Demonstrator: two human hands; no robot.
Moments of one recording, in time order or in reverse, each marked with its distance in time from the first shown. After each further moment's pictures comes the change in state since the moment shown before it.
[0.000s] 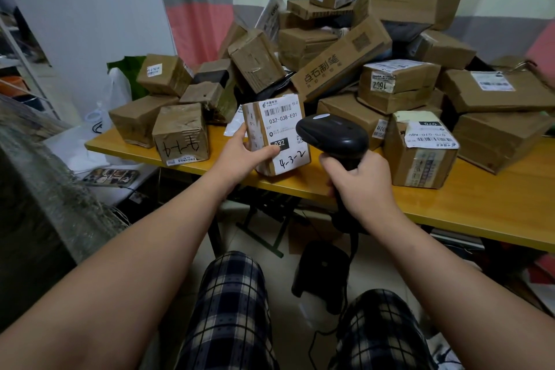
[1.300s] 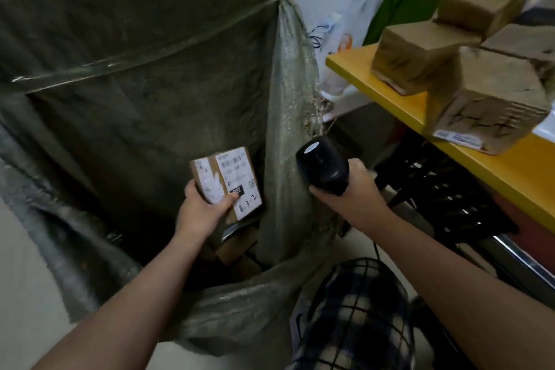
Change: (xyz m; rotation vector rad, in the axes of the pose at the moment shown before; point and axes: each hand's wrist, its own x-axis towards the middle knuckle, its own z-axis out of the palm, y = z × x) left_hand -0.209 -0.274 -0.257 0.024 0.905 -0.730; right_hand -0.049 -0.009 0.363 -0.057 -0.939 -0.131
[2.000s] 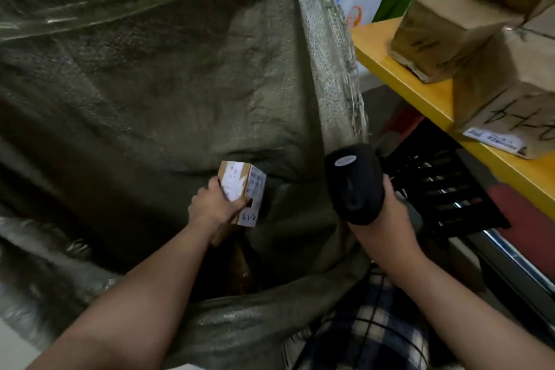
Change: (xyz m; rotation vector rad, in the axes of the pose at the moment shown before) left_hand 0.065 -0.034 0.061 0.576 -0.203 -0.069; right_hand -0.024 0.030 0.003 -0.042 0.089 0.128
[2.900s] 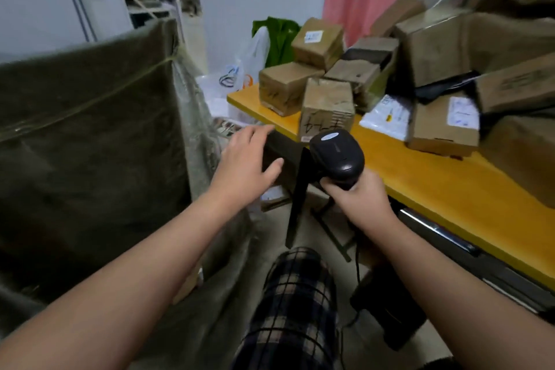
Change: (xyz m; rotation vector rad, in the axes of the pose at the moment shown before) left_hand -0.205 0.200 -0.056 0.078 0.316 1.065; right_hand -0.061 0.004 -0.141 0.154 0.369 0.022
